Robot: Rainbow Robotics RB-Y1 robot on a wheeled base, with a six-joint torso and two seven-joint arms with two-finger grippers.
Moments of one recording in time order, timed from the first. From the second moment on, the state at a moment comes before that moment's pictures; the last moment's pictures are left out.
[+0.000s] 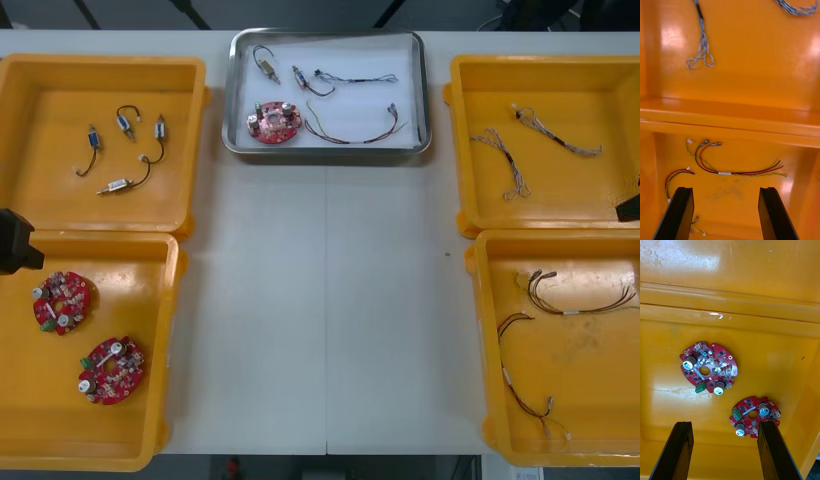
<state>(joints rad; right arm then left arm) -0.32 -1.12 -0.11 -1.93 -1.15 1.63 1.26 -0.15 1.39 -0.04 -2.13 1.22 1.43 -0.84</state>
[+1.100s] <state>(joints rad) -0.17 -1.03 -0.13 -1.93 -1.02 1.57 1.26 -0.15 1.39 -0.04 -2.13 1.22 1.43 -0.84</state>
